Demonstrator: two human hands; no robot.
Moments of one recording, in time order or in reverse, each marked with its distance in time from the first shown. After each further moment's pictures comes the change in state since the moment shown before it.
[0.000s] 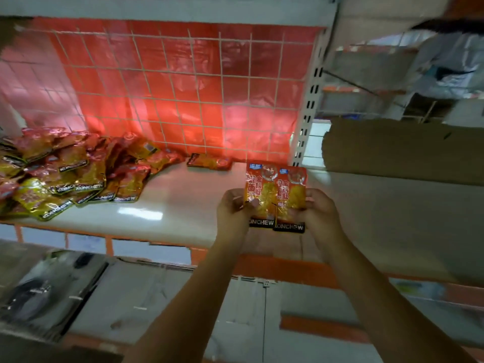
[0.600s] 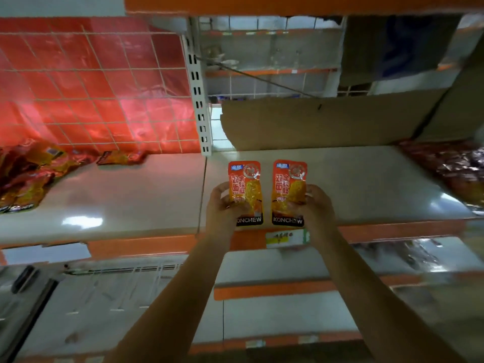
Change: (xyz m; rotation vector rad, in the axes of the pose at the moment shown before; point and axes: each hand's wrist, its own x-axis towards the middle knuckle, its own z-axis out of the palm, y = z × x) left_hand -0.090 -0.028 0.155 -0.042 -0.184 -0.205; right_hand -0.043 0.026 -0.195 0.064 0.244 0.031
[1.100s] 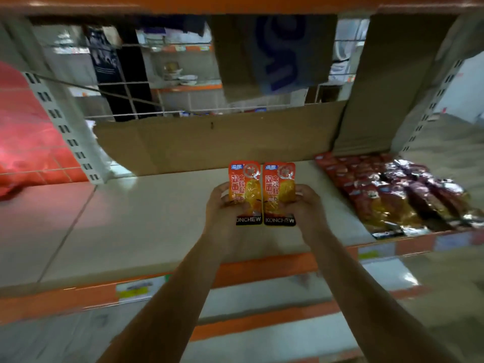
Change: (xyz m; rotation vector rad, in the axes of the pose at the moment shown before) left_hand 0.045 -0.074 0.253 0.003 -0.078 0.000; right_hand 0.124 -0.003 -0.217 0.054 0.037 -0.056
